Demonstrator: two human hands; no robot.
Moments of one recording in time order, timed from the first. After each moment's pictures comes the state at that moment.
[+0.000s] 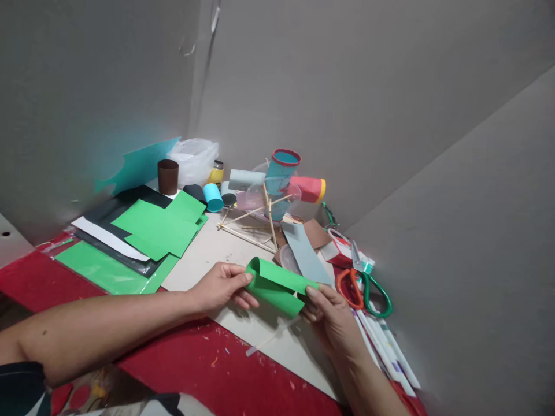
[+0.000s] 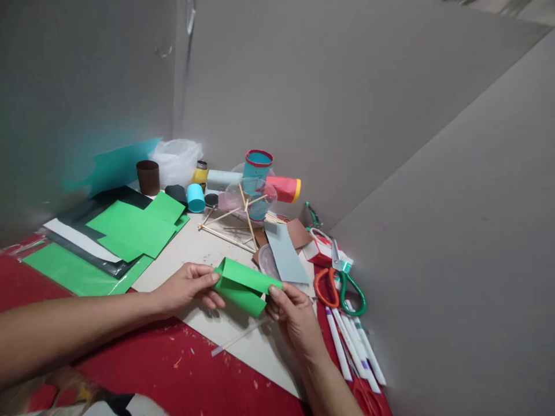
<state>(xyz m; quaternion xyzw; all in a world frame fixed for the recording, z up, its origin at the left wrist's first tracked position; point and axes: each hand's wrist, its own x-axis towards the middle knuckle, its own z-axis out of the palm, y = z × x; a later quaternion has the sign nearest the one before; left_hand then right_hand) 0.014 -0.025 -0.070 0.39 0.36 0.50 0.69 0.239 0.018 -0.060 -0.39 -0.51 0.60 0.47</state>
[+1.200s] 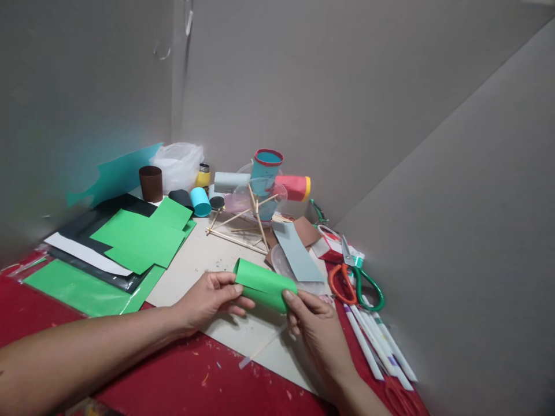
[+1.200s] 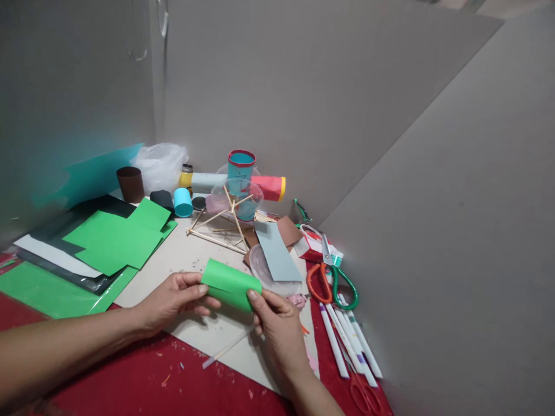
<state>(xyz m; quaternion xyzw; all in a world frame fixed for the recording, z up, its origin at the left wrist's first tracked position) 0.015 -0.027 -0.067 0.37 0.35 0.49 0.71 0.225 0.003 -0.068 -0.48 -0.52 0.53 0.46</state>
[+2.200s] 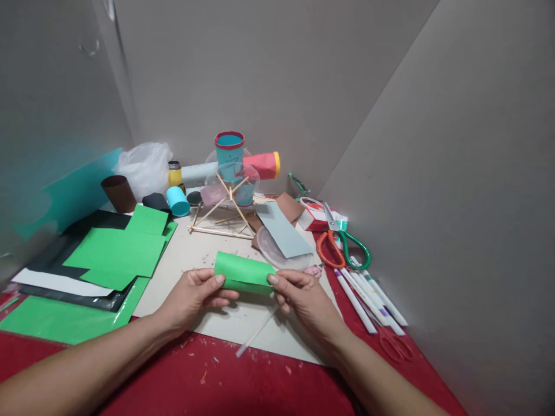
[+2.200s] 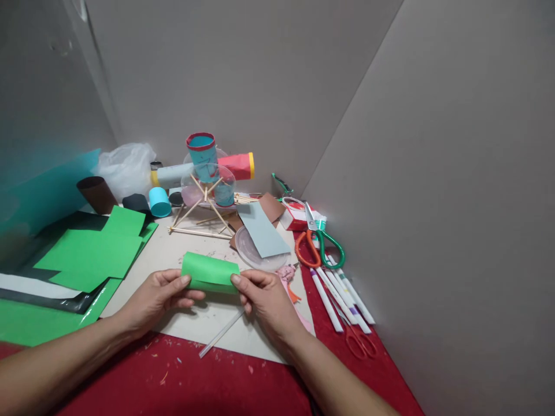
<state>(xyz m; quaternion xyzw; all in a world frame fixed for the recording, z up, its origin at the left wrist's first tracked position) 0.012 -0.020 -0.063 0.37 0.44 0.44 0.68 0.233 0.009 -0.059 -0.44 -0.50 0.62 0.43</state>
